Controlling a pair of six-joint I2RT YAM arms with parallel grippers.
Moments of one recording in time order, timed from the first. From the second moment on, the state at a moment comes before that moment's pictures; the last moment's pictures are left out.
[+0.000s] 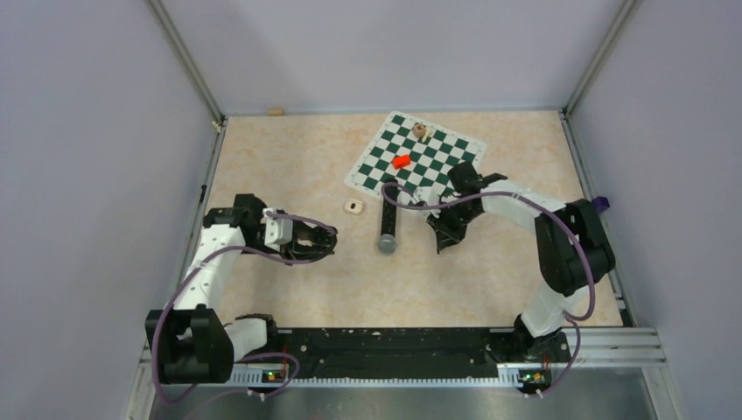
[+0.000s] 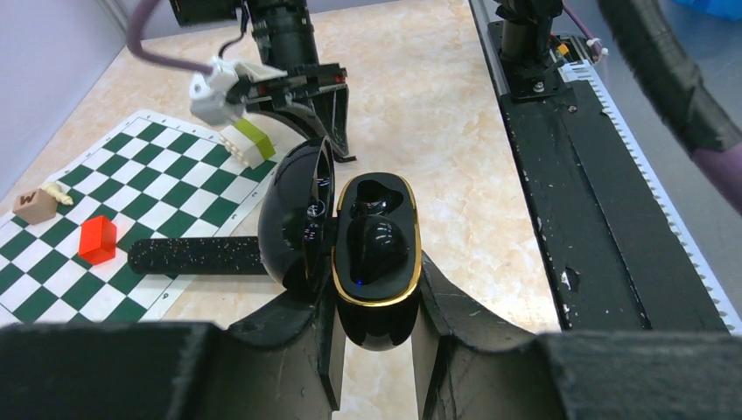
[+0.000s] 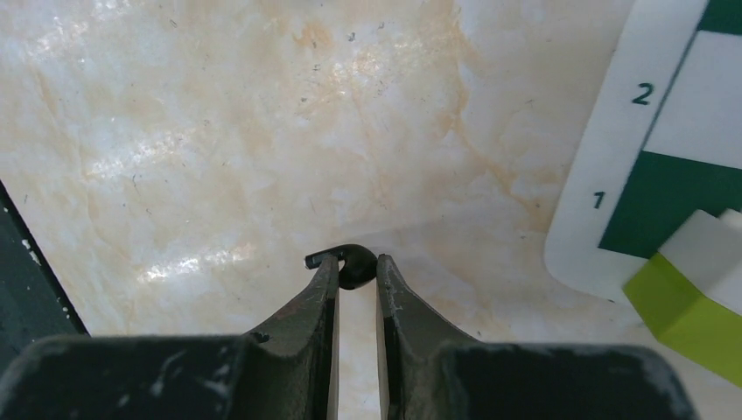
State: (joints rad) left arm 0.03 1.15 0.84 -1.25 1.53 1.73; right arm 0.41 1.73 1.07 -0.70 -0.53 -0.74
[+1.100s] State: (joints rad) left arm -0.19 1.40 1.08 -1.26 1.27 1.49; right arm 0.90 1.31 1.32 -0.55 -0.15 -0.65
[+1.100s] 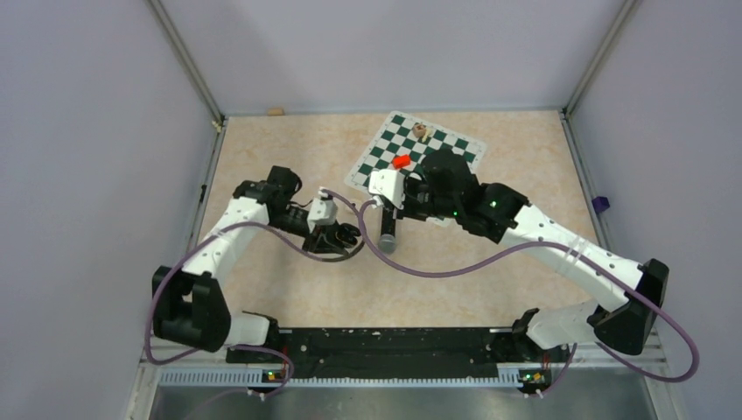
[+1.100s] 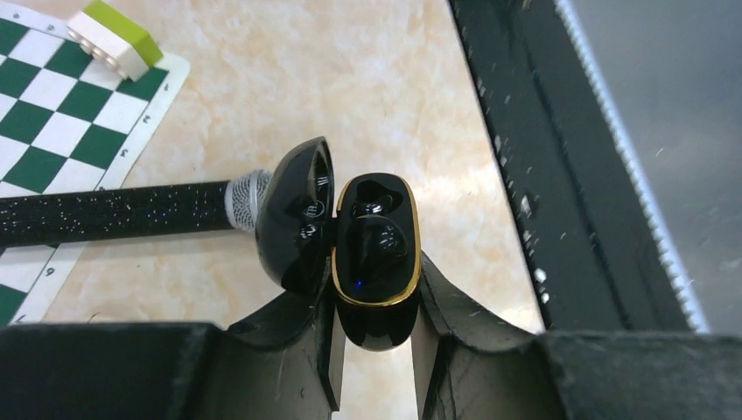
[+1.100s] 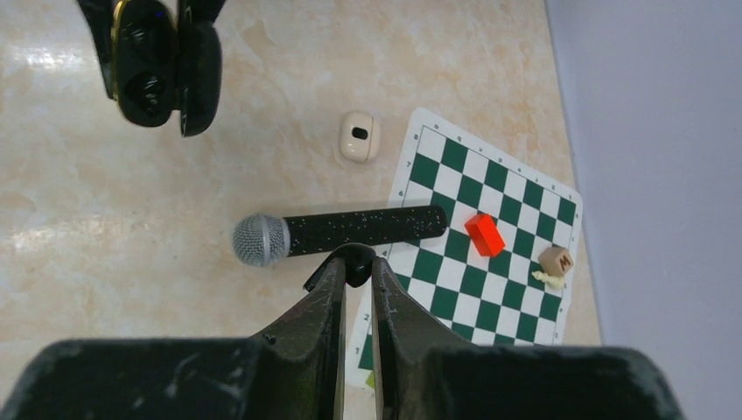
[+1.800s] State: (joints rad) left arm -0.41 1.29 0.88 0.10 0.93 0.18; right arm 0.90 1.16 1.13 -0.23 0.09 -0.67
